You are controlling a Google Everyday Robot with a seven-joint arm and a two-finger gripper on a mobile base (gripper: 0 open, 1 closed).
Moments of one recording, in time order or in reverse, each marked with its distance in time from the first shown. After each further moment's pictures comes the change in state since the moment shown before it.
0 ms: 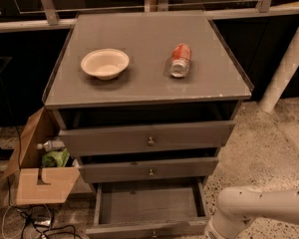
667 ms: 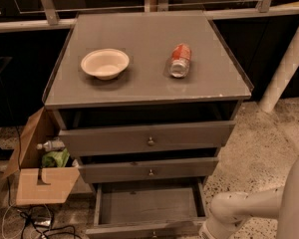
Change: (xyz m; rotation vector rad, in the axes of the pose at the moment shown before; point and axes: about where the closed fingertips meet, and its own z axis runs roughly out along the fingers) arm -0.018 -0.023 0.060 -0.017 0.001 0.133
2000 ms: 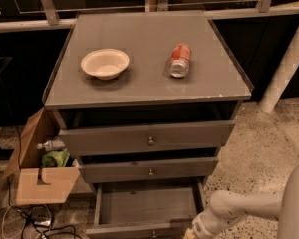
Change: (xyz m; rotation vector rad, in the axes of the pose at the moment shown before) arm -0.060 -0.004 0.033 -0.133 -0.140 0.118
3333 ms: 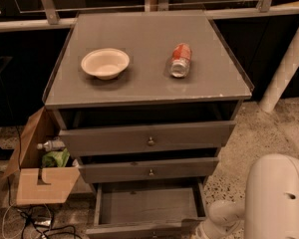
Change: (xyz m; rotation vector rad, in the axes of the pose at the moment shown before) arm 0.008 -0.076 0.070 0.074 0.027 0.236
